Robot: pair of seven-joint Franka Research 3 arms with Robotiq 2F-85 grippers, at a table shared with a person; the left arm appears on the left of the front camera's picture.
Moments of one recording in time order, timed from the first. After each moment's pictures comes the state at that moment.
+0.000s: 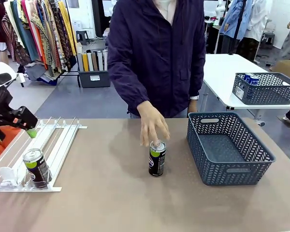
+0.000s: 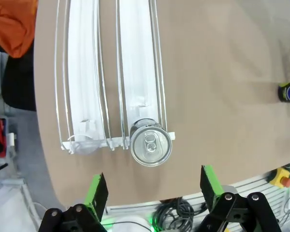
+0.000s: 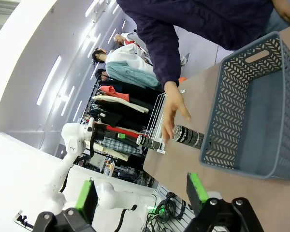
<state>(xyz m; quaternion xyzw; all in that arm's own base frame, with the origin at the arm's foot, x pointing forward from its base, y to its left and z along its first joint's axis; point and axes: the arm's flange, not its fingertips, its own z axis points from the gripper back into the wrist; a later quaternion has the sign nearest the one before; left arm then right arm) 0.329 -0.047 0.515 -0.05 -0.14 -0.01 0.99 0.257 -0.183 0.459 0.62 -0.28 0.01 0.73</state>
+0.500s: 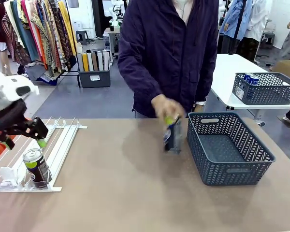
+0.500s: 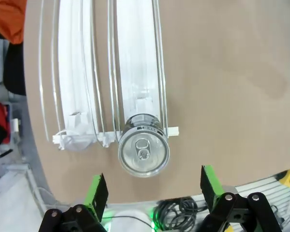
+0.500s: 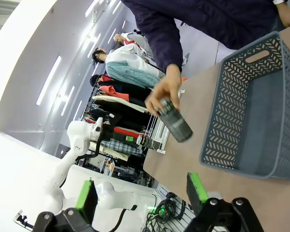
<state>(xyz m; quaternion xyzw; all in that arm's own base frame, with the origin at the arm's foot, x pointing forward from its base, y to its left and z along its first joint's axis) 0.344 -0.074 0.474 -0.02 -0.09 -0.01 1.00 0.257 -0.183 0.460 0.62 -0.28 0.01 0.73</state>
